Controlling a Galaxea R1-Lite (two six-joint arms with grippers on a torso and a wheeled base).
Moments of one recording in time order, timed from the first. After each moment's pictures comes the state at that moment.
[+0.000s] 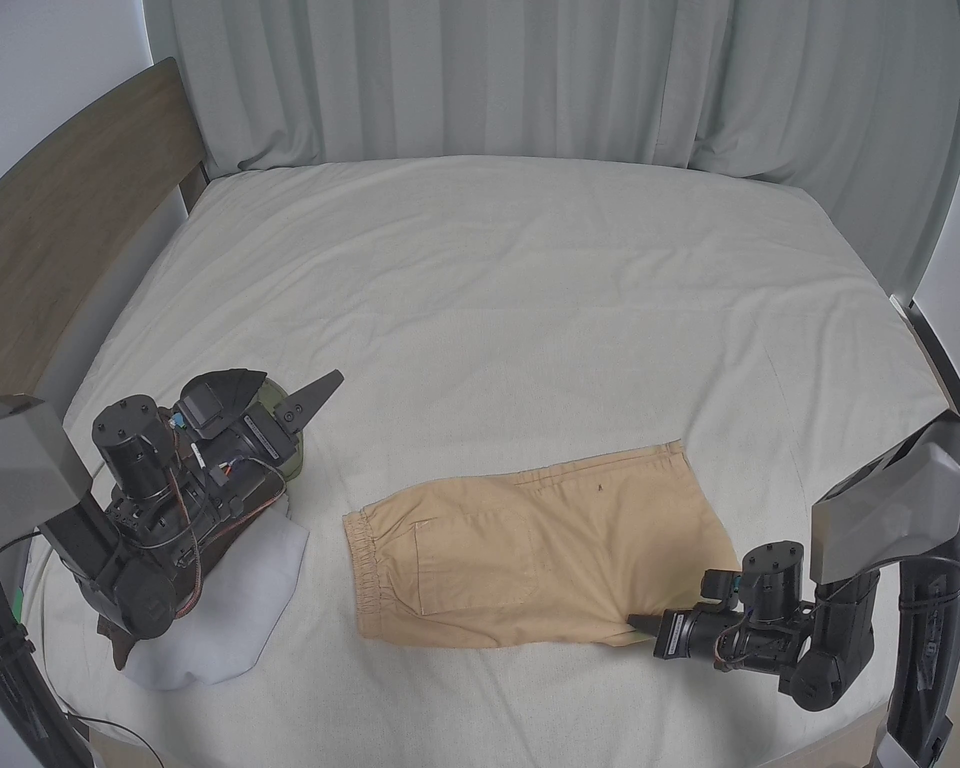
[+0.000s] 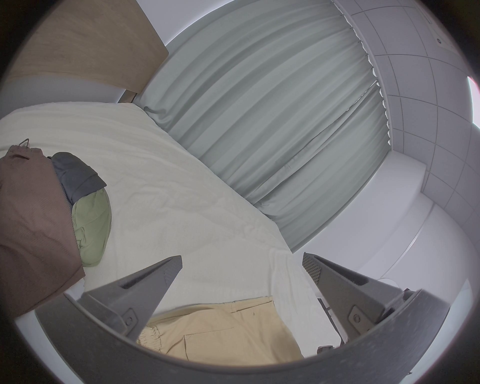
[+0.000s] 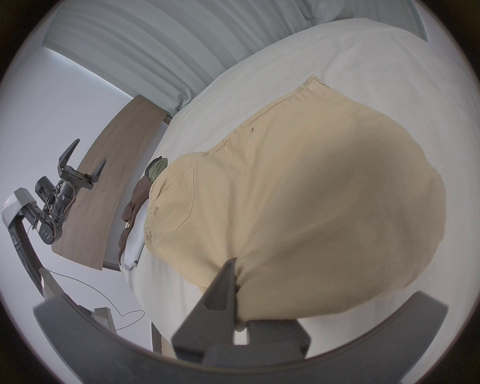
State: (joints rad) left arm -0.22 1.98 -0.50 -1.55 -0.28 -0.68; right arm 0.44 2.32 -0.20 -1.54 0.22 0.53
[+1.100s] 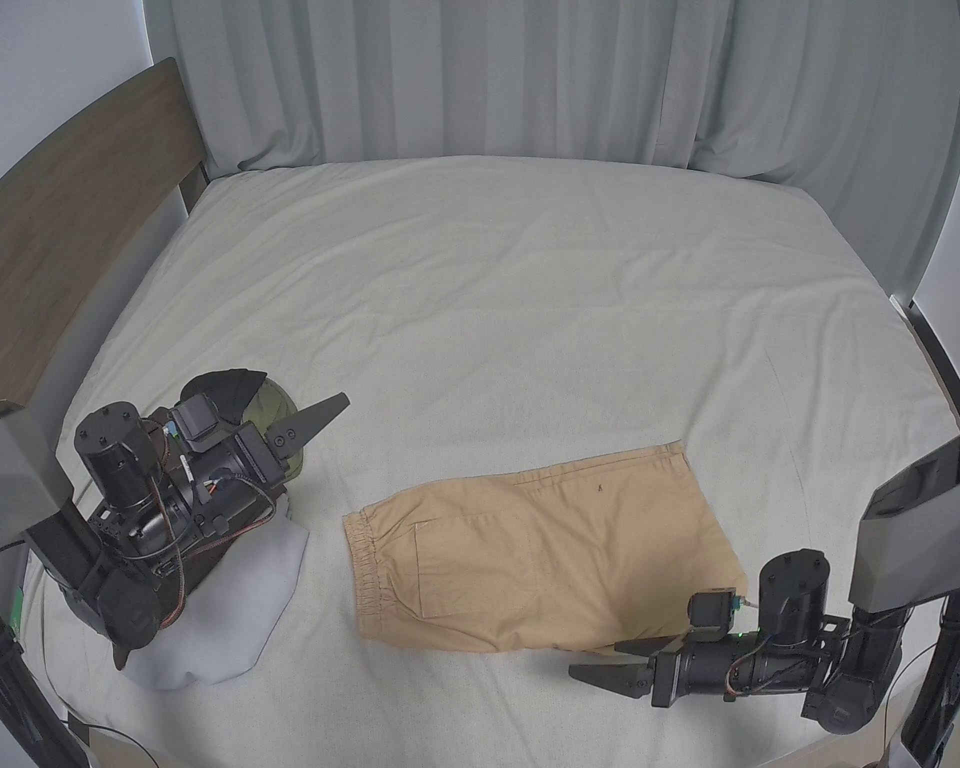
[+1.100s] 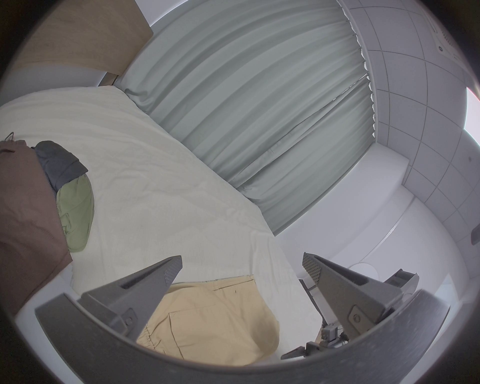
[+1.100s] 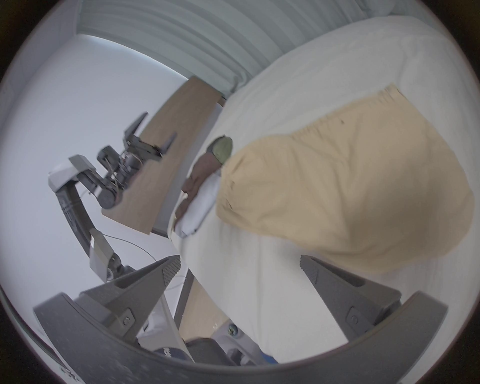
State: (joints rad) left arm -0.20 1.93 -0.44 -1.55 -0.47 -0.68; right arm 0.60 2.13 -0.09 -1.54 0.40 0.50
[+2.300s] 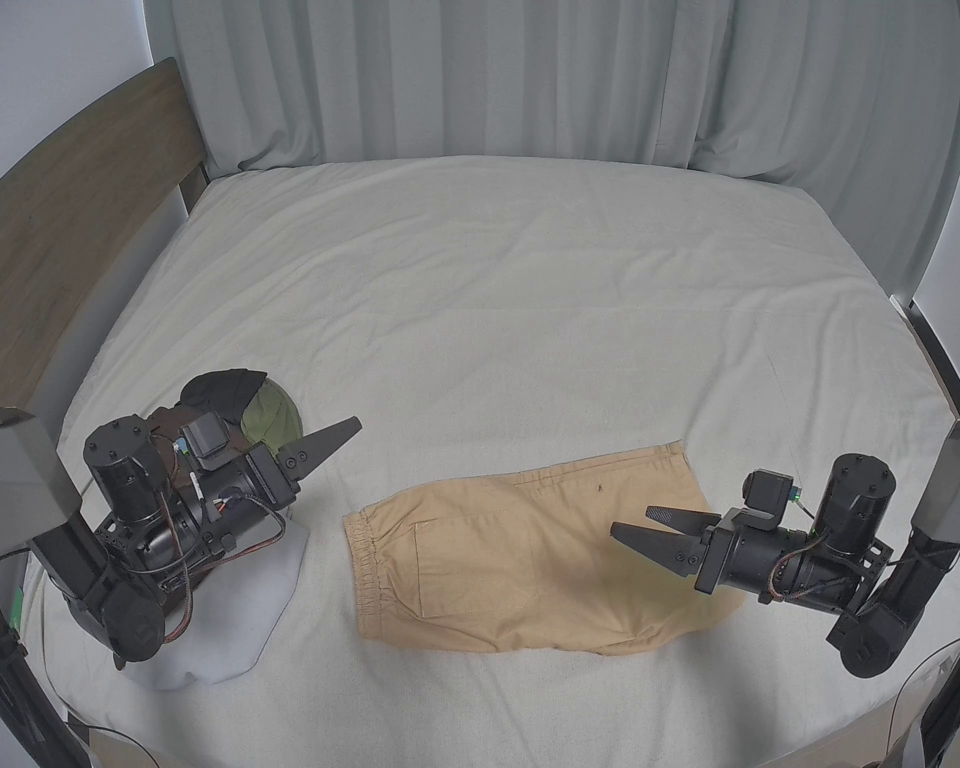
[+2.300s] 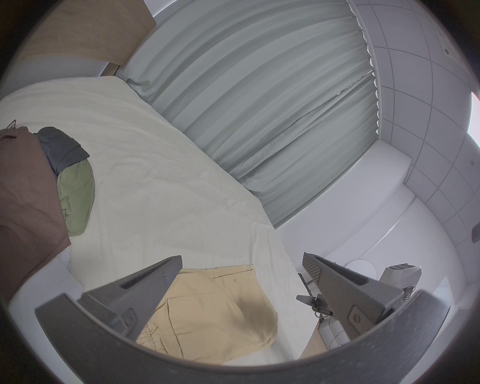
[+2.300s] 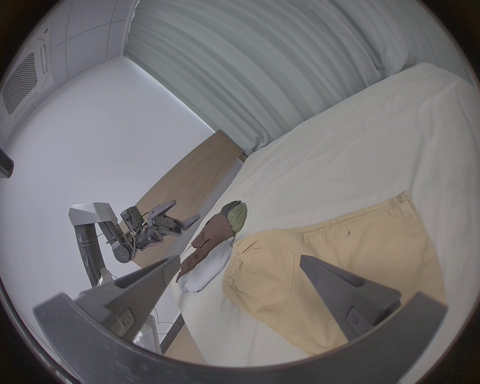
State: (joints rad) left arm -0.23 1.94 -0.40 -1.55 -0.47 -0.68; right arm 0.42 1.95 -0.27 -1.54 0.49 0.46
